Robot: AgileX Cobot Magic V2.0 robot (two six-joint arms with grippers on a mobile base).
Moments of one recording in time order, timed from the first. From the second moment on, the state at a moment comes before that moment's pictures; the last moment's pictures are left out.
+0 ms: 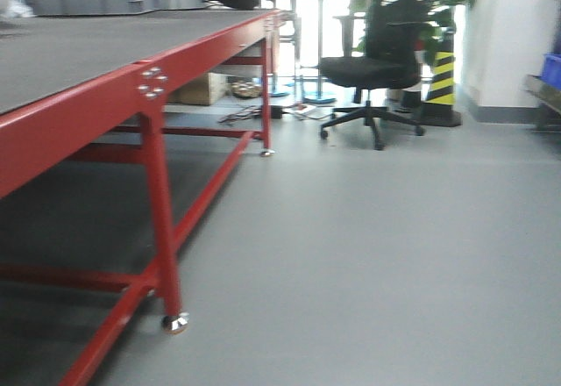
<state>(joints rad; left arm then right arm) -0.01 -0.01 0.03 0.00 0.01 -0.04 0.00 0.20 -0.33 -0.02 0.21 0.00</state>
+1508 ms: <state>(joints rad) -0.01 -0.01 0.03 0.00 0.01 -0.04 0.00 0.20 -0.33 -0.02 0.21 0.00</state>
